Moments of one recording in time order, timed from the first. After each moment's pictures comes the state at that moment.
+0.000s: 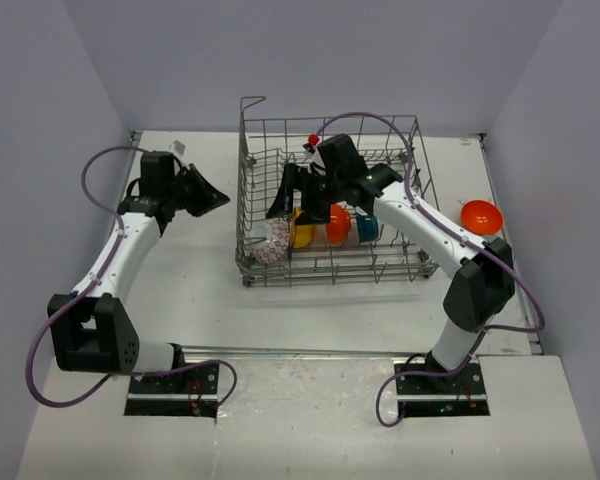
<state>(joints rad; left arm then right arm) -0.05 1.38 1.06 -0.37 0.42 -0.74 0.65 1.75 1.61 -0.61 -0.45 0.75</state>
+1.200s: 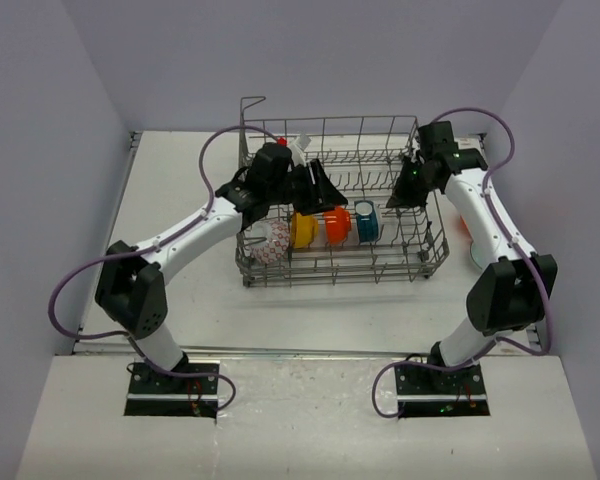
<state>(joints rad) -0.63 1.66 1.40 -0.19 0.40 -0.92 0.16 1.64 1.58 -0.97 -0.18 0.52</state>
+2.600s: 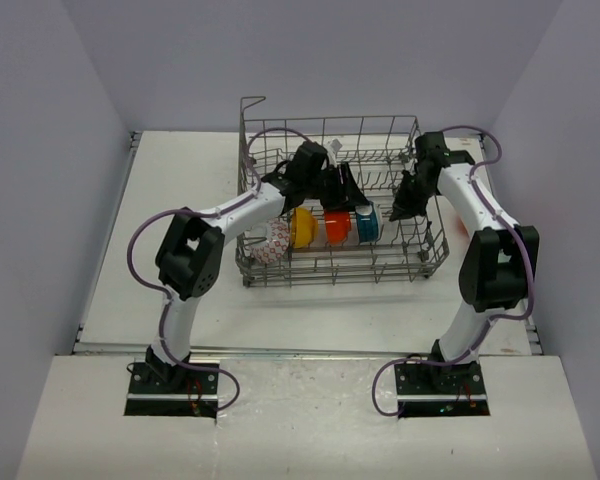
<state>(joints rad) -0.66 2.09 1.70 -0.18 0.44 -0.89 0.10 1.80 1.54 -0.97 -0.17 0.50</state>
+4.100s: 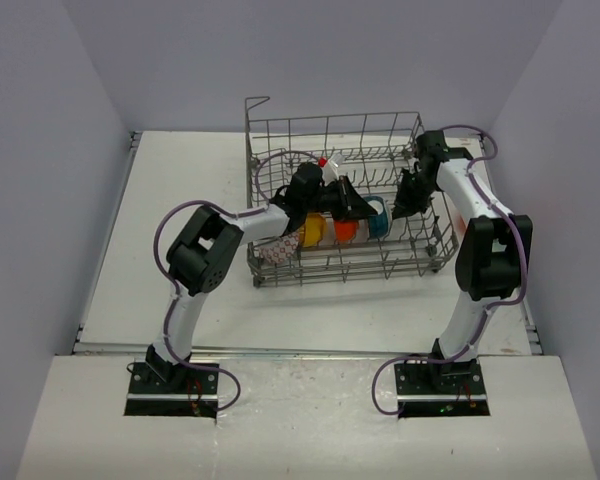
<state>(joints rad) -0.68 2.18 1.50 0.41 0.62 -1.15 0.07 1.89 1.60 -0.97 -0.20 0.43</state>
